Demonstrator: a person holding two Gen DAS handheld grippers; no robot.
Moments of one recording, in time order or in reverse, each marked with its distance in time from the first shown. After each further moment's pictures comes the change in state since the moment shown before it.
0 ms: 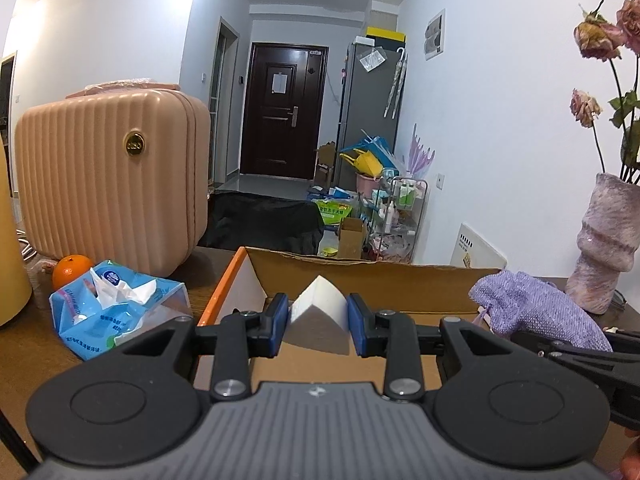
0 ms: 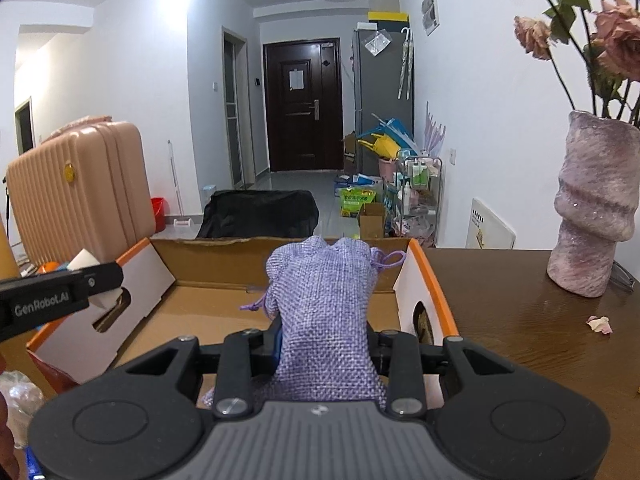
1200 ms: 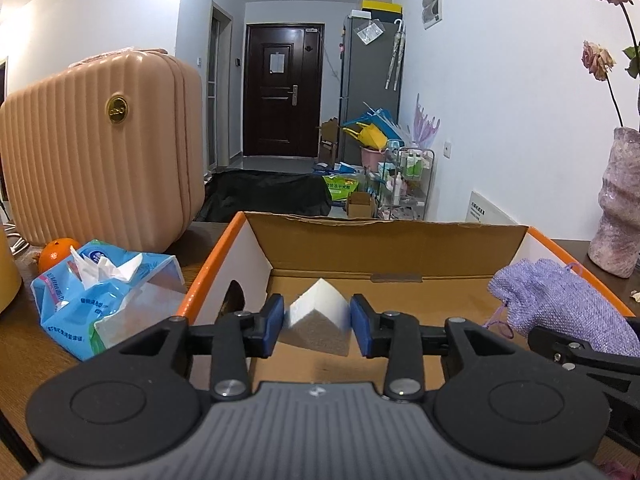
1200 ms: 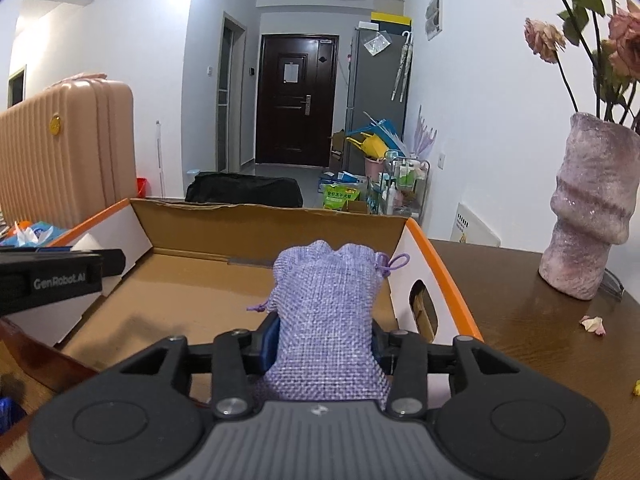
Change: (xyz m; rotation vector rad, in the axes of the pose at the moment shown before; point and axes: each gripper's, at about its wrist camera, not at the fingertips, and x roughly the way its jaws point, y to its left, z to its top) left arm 0.043 0.000 -0.020 0.059 0.076 0.025; right arm 0.019 0.011 -0.022 -0.068 0.005 -0.075
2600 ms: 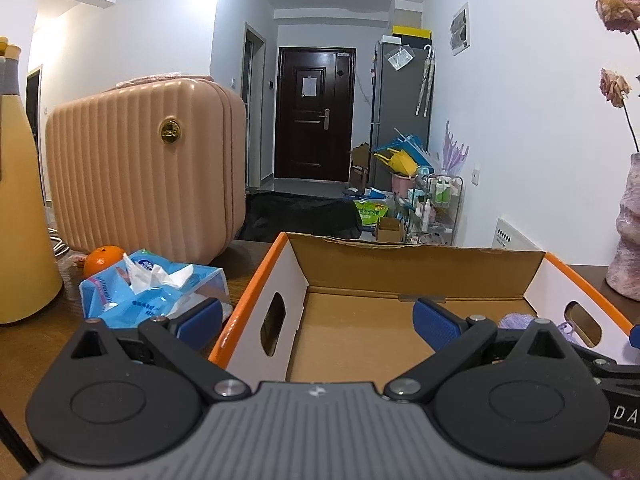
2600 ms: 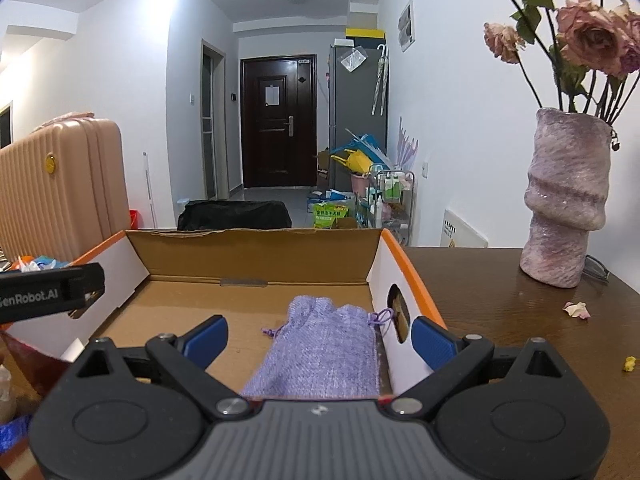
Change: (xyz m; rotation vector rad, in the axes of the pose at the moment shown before) left arm -0.031 0.007 -0.003 -0.041 -0.081 0.098; right arm -0.027 -0.015 -0.006 0.077 -0.069 -0.018
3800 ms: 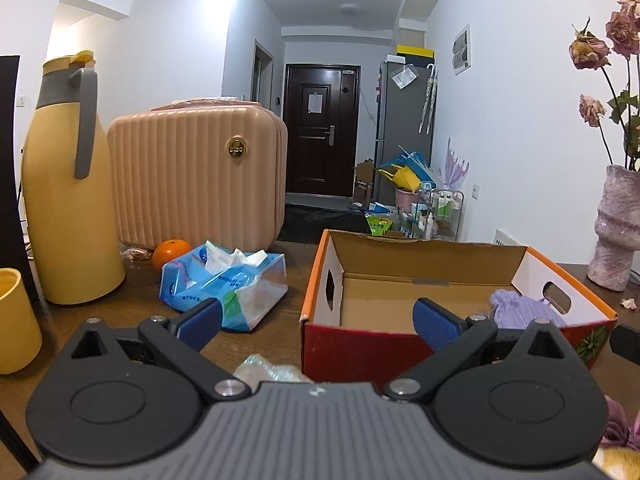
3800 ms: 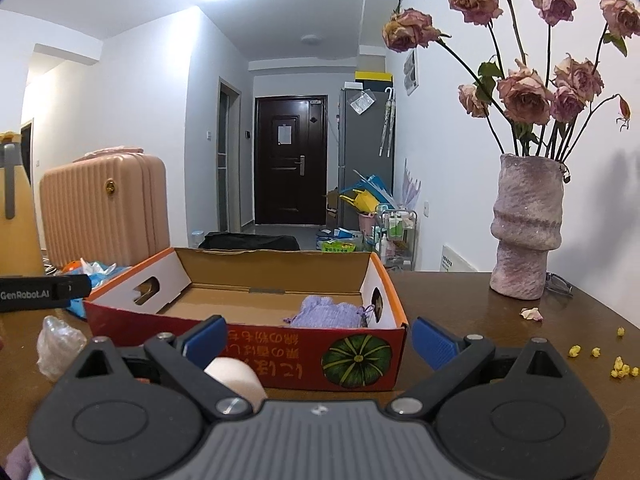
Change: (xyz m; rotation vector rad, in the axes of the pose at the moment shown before) left arm -0.091 0.046 -0.022 -0.010 -0.055 0.004; right arm -0.121 -0.004 -0.035 -0.031 -0.131 0.029
